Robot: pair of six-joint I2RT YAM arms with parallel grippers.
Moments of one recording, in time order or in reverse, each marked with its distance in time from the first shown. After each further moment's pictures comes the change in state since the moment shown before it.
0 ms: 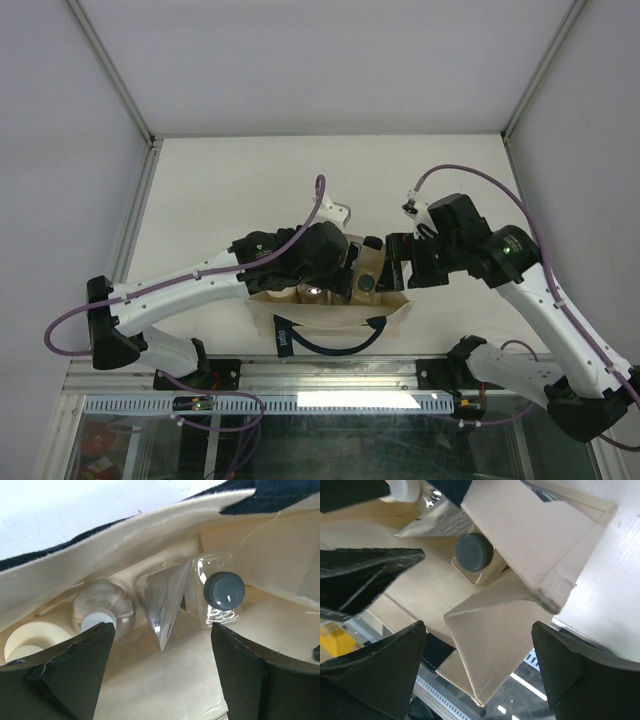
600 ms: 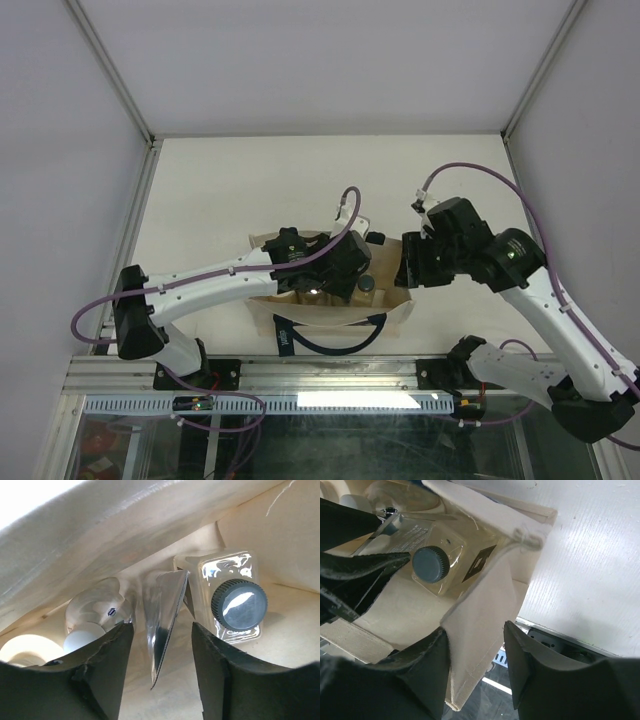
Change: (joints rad) left arm -0.032 0.147 0.066 -0.041 -0.046 0.041; right arm 0.099 0.002 0.016 -0.041 0.293 0.057
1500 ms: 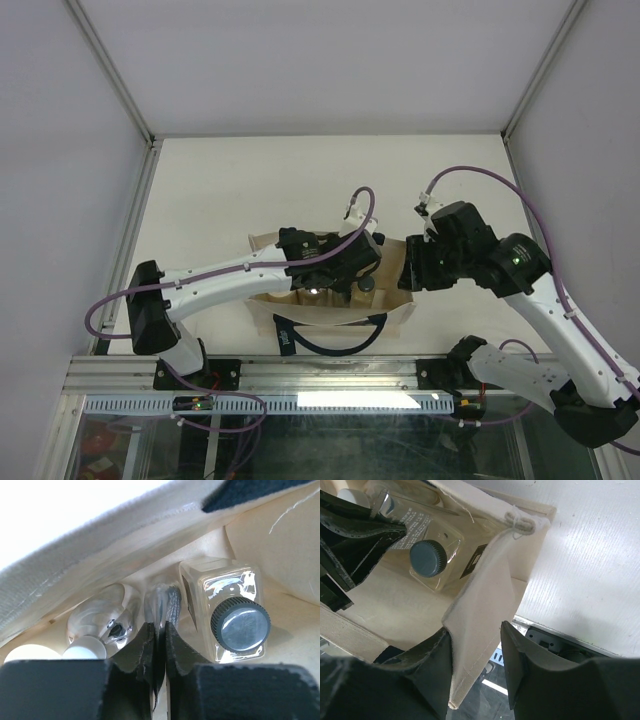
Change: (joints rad) left arm -0.001 0.077 0.060 -0.032 -0.030 0.024; right arm 0.000 -0.043 -0.020 -0.008 0.005 -0.002
